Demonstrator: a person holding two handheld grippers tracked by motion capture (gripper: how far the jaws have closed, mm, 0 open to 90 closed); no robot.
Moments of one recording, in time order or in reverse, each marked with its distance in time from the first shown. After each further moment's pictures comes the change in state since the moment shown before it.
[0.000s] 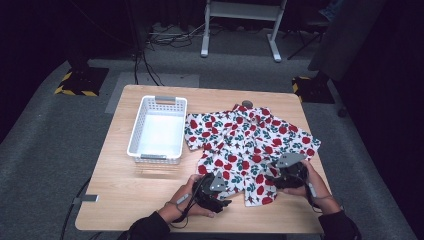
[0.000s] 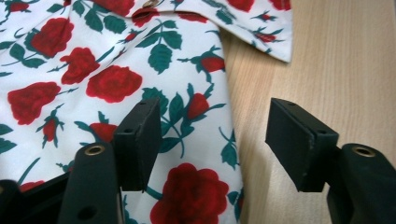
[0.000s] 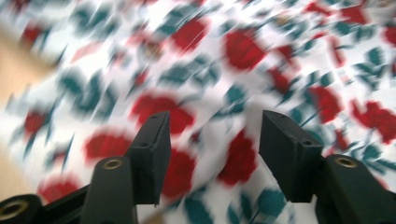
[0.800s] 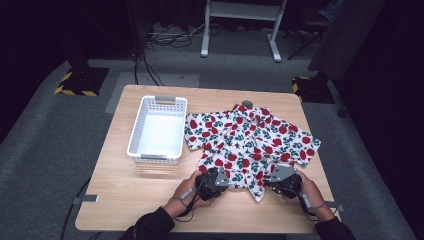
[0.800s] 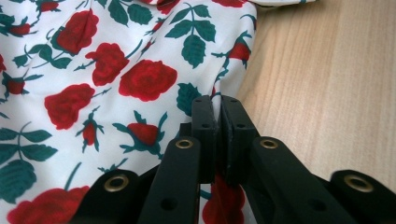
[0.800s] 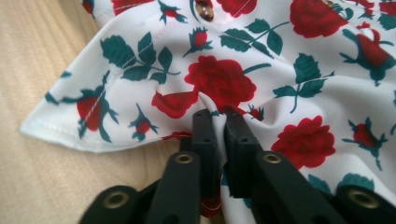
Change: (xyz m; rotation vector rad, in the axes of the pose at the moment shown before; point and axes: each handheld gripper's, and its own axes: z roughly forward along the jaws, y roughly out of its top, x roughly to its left) left arm 0.014 0.009 0.011 0.060 0.074 0.035; right arm 0.027 -0.013 0.019 0.037 -0.045 -0.127
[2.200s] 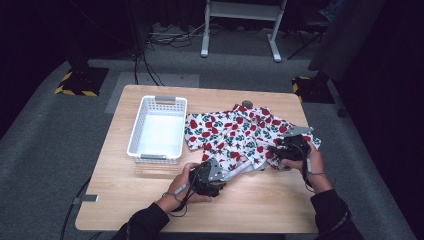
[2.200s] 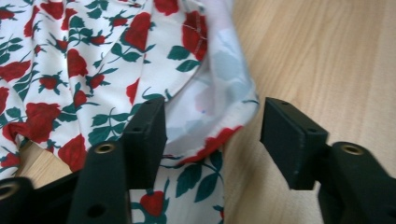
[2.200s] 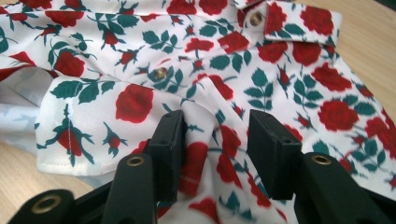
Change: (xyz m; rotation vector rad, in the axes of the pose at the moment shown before) left arm 0.015 -0.003 -0.017 -0.066 0.109 -0.027; right arm -0.099 0.027 -0.007 -0.071 -0.106 0.409
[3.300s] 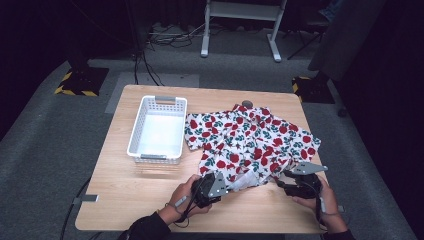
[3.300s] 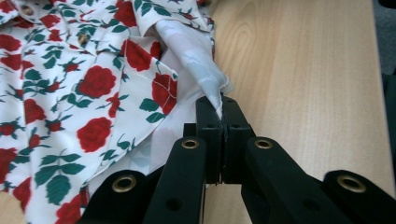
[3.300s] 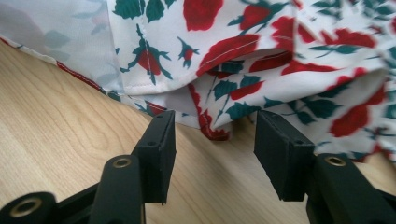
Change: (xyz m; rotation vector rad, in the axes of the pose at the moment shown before) left arm -0.037 0.008 -0.027 -0.082 -0.107 0.107; right arm 0.049 -0.086 -0.038 -0.016 0.075 -0.009
